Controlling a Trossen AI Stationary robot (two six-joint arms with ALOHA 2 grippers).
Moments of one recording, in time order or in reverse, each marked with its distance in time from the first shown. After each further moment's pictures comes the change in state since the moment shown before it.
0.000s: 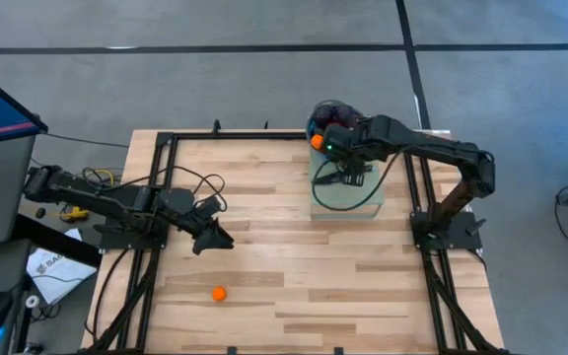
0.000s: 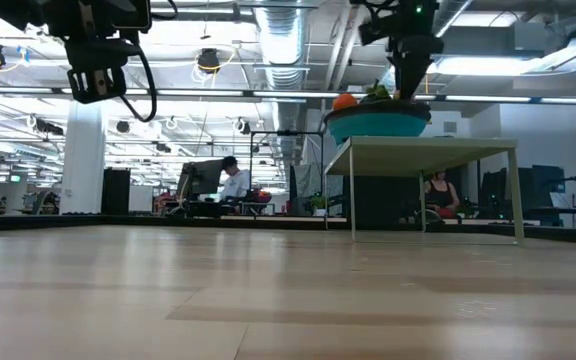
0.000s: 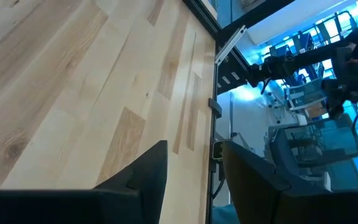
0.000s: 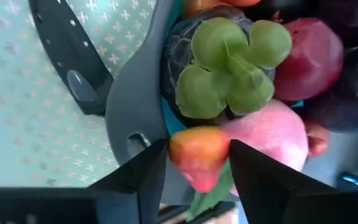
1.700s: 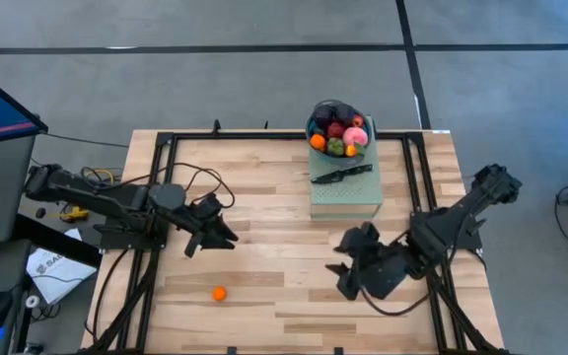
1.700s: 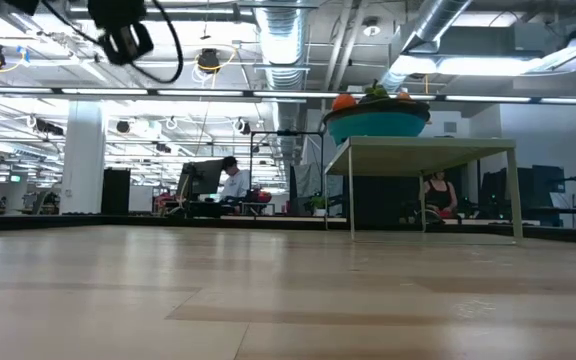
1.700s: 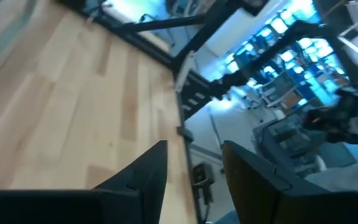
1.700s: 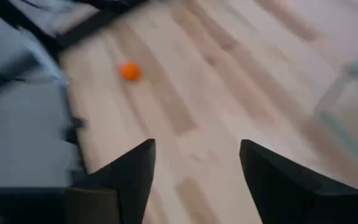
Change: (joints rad) left arm -0.019 0.000 0.035 0.164 0.017 0.184; right arm 0.902 -0.126 -0.206 0.478 0.103 1.239
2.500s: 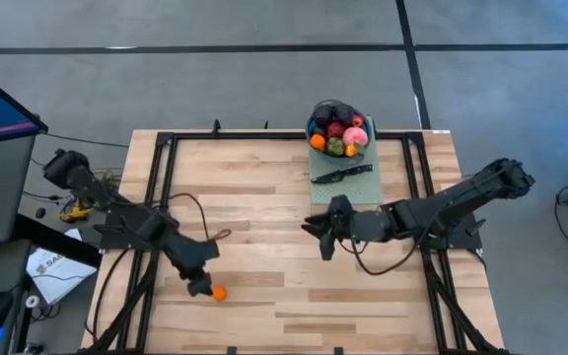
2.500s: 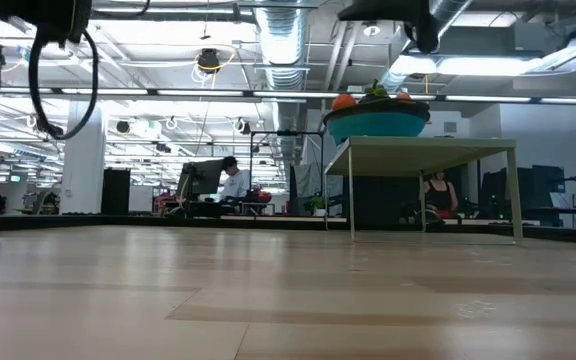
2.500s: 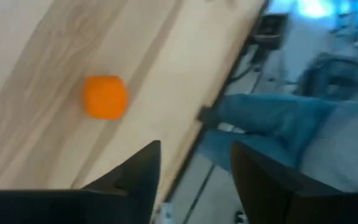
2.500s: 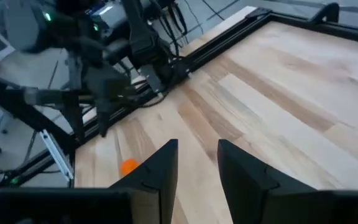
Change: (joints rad) left arm -0.376 0.259 0.128 -0.449 0.001 -0.620; right arm -0.279 -0.158 -0.498 0.891 -0.048 -0.323
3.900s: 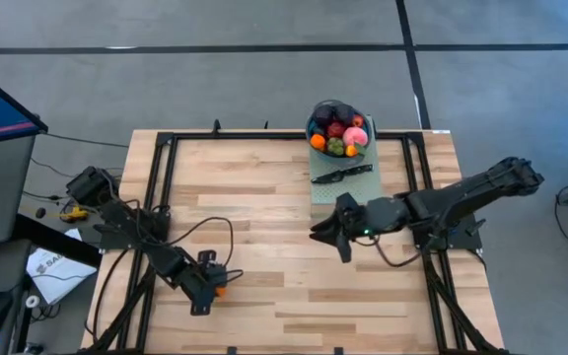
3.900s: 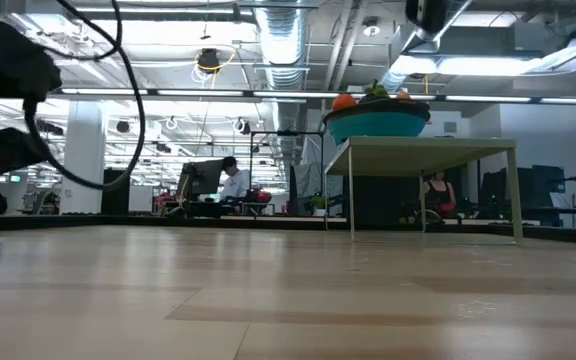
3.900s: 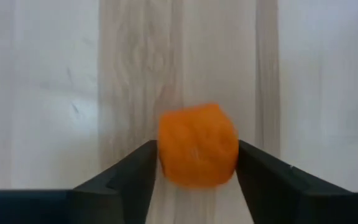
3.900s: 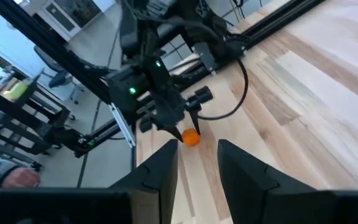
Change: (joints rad) left arm -0.192 0.423 -0.033 0.101 -0.411 0.560; right arm -0.034 -0.106 0.001 -0.044 -0.289 0.000
